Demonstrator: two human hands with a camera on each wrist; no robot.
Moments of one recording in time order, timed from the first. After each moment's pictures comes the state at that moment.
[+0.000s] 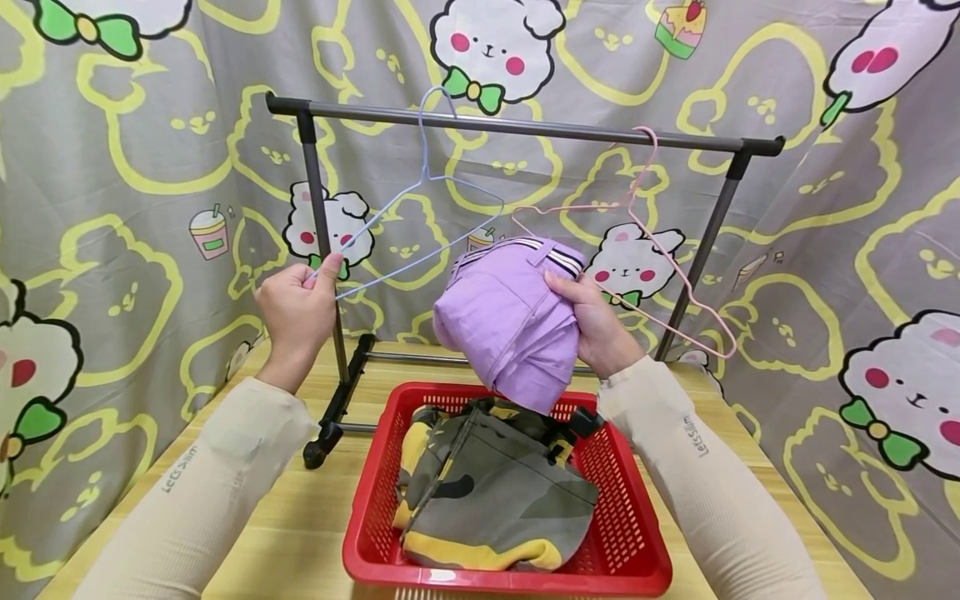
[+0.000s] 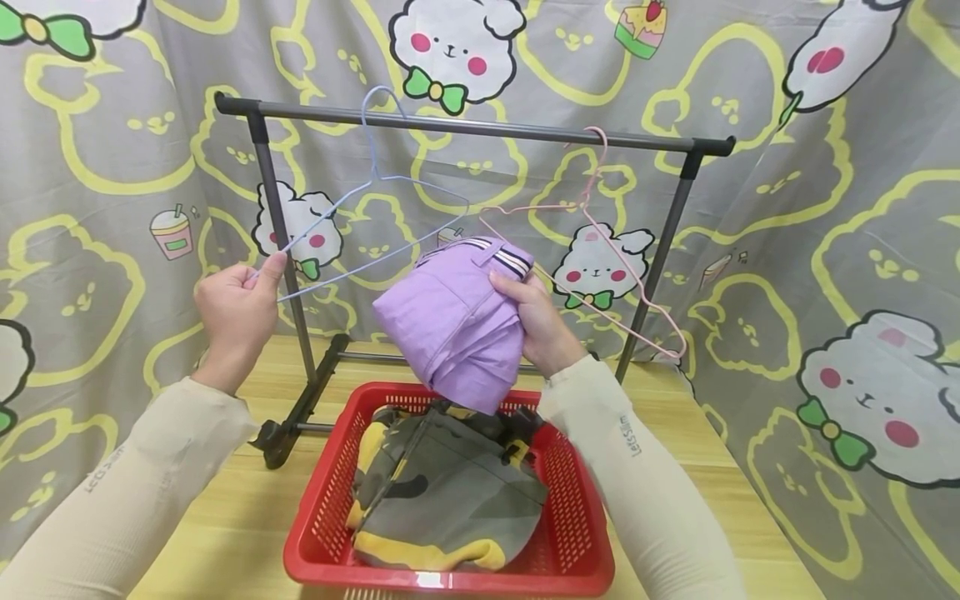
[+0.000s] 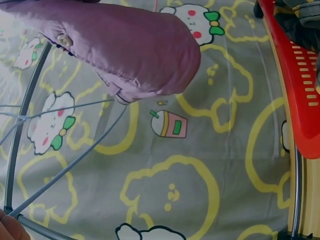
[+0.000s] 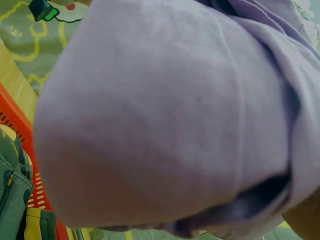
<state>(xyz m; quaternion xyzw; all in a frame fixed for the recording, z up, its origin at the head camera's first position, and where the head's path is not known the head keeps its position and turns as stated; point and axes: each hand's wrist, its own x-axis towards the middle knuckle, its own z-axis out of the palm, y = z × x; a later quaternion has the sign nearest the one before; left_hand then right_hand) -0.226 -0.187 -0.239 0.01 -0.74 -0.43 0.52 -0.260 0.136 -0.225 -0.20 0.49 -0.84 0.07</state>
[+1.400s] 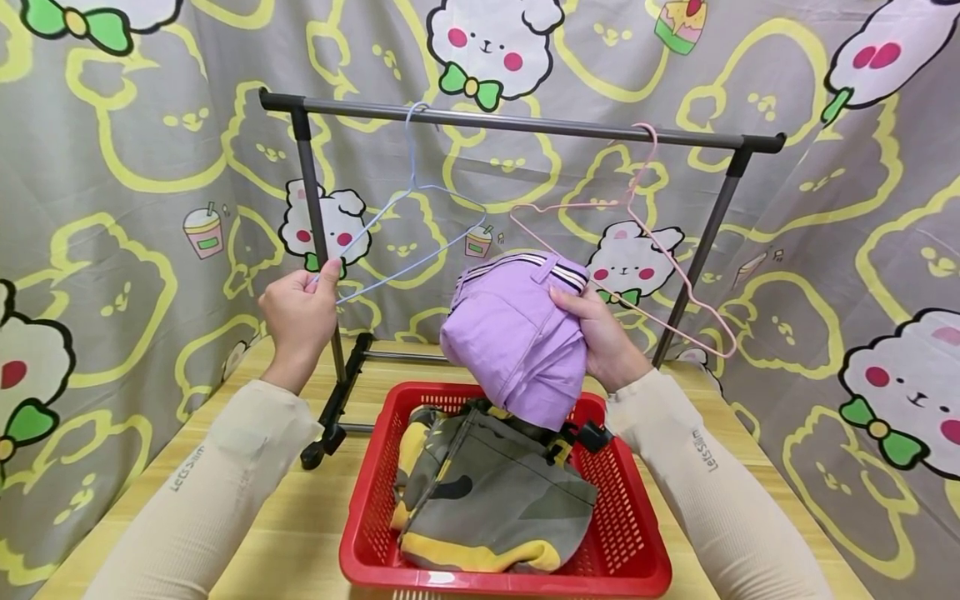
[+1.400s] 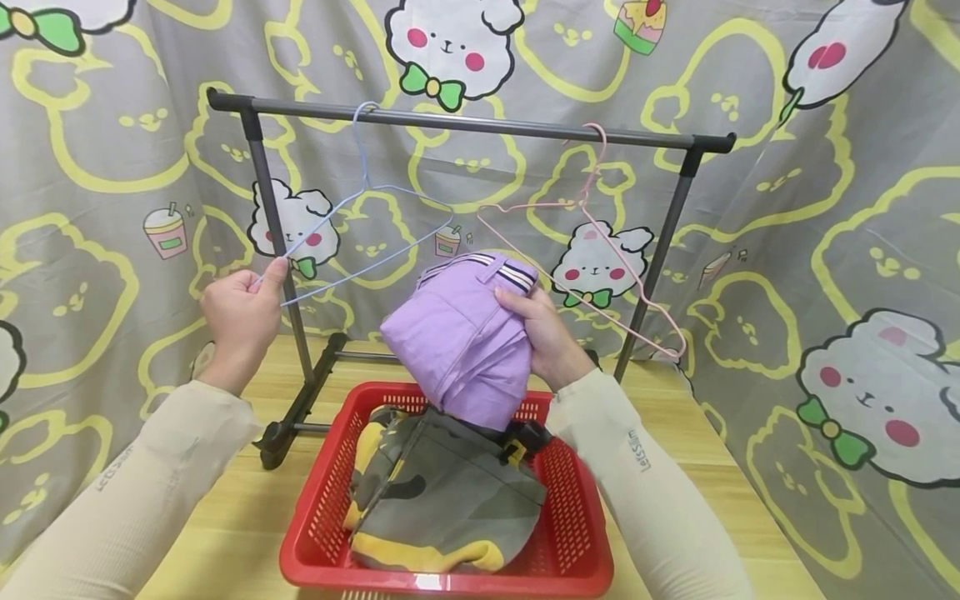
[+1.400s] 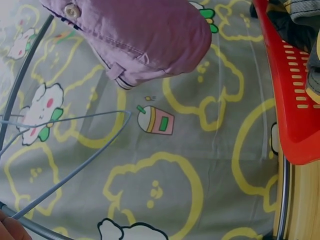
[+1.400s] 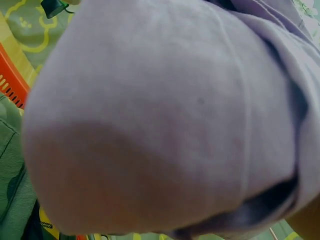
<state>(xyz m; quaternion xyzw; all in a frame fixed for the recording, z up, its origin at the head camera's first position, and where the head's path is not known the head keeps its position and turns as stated) -0.233 -0.186 -0.249 0.07 -0.76 -0.44 0.46 -0.255 0.148 -0.240 -0.21 0.51 -0.83 0.08</state>
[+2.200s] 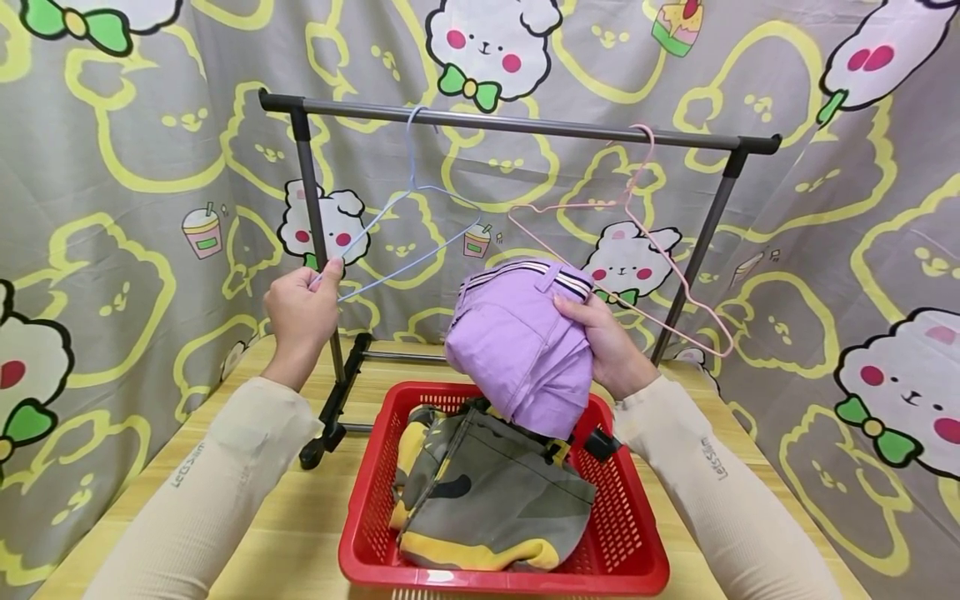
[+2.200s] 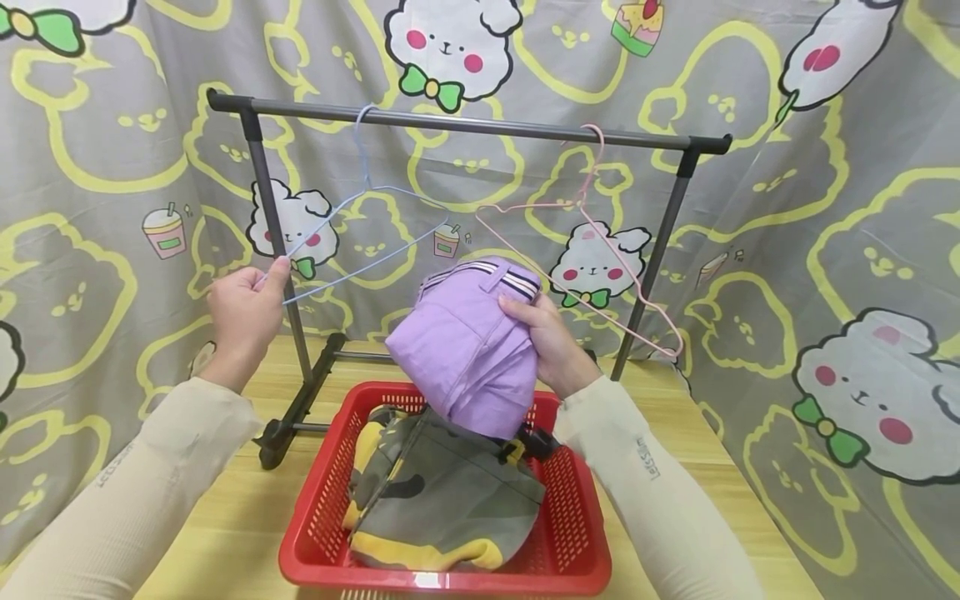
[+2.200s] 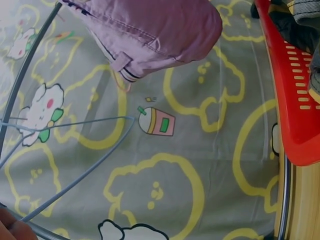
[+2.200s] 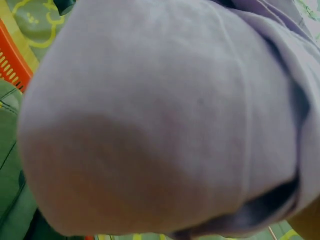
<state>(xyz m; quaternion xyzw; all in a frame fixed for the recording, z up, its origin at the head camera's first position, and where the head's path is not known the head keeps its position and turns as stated) -0.235 -0.188 -0.246 0.07 -0.78 -0.47 0.40 -0.247 0.157 -0.245 -0.20 0.52 -0.83 0.07</state>
